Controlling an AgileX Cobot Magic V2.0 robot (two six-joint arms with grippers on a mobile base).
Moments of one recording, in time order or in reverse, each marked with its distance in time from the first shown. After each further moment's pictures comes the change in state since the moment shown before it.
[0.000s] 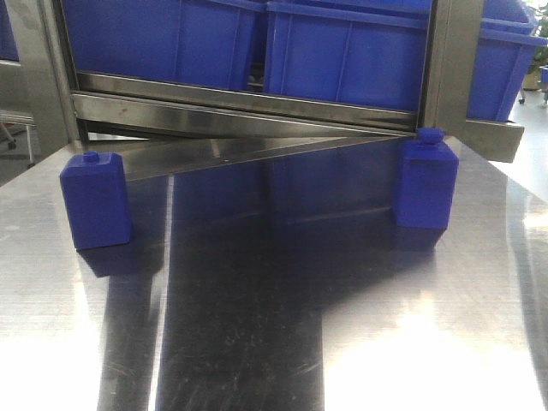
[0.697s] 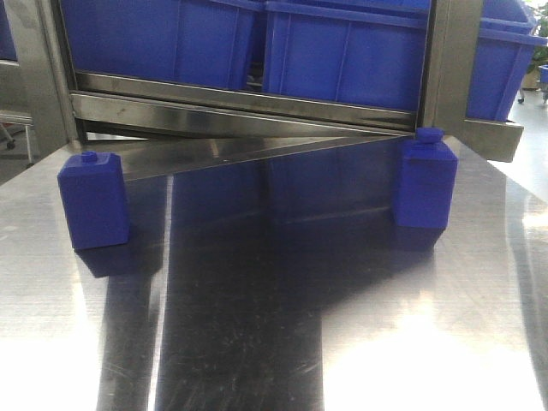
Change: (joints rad) left arm 0.000 0.000 0.000 -0.019 -0.263 0.000; right arm 0.000 0.000 0.000 0.000 0.000 0.000
